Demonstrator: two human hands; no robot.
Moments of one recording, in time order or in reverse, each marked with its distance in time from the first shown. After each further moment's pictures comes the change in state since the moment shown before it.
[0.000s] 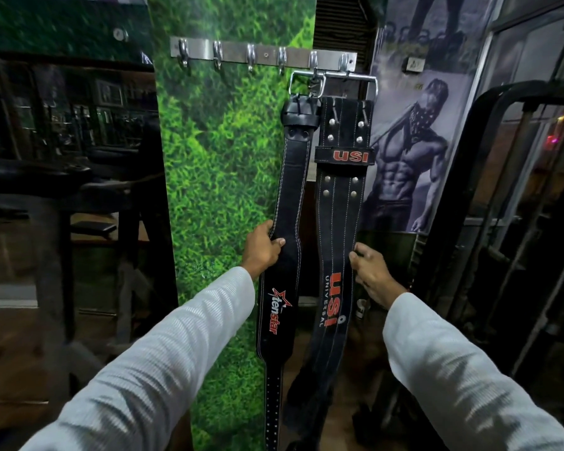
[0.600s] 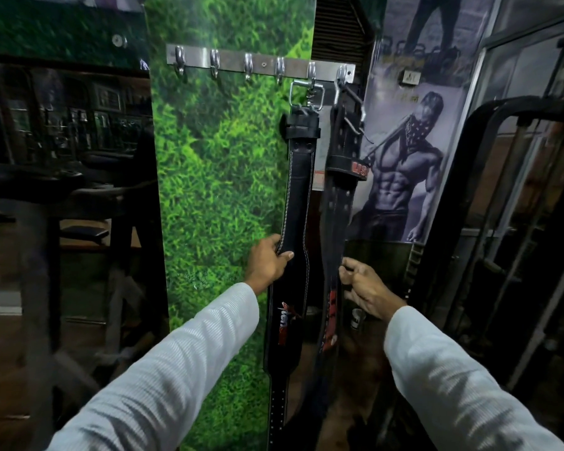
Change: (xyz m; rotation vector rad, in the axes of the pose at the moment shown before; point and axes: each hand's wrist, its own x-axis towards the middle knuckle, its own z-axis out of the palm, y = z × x) left_hand -0.014 0.018 0.015 -0.101 -0.038 0.008; right_hand 0.009 0.010 0.000 0.185 -0.215 0.114
